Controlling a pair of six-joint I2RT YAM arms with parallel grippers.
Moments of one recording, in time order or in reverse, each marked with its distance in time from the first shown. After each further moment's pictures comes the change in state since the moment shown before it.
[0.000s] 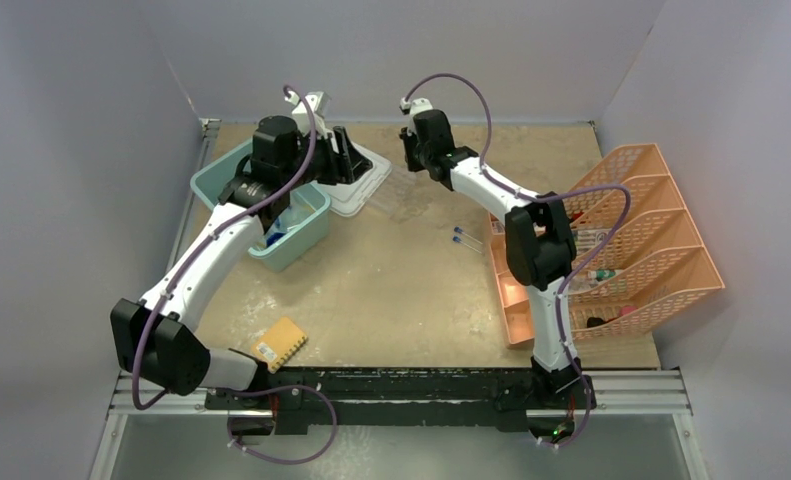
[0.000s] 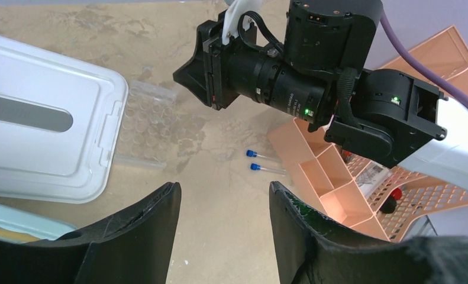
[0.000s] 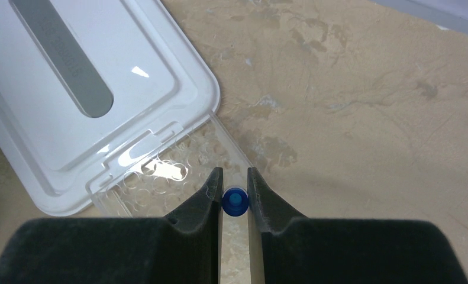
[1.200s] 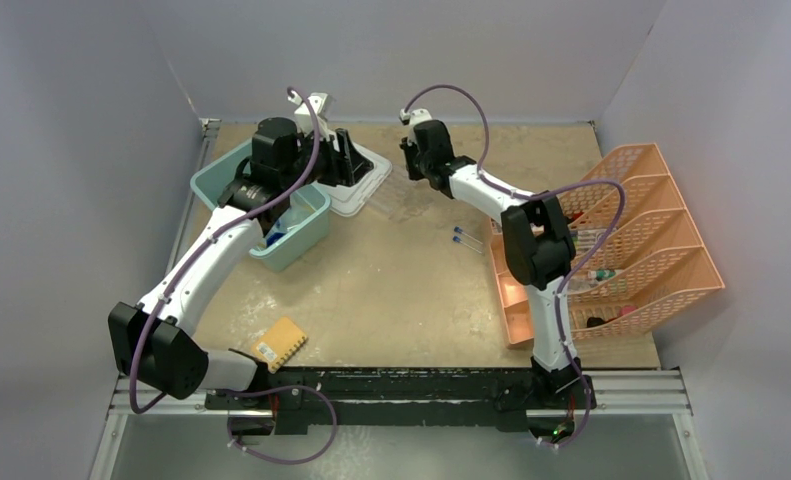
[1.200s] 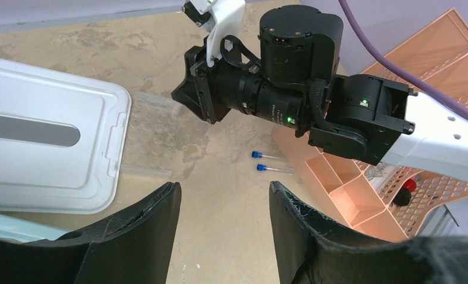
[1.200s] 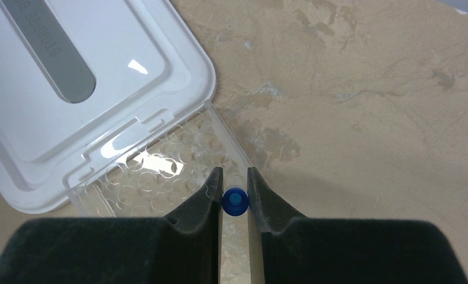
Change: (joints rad) left arm -0.013 -0.026 -0.019 0.017 0.002 0.085; right arm 0.000 0.012 -0.077 0.092 -0.005 -0.023
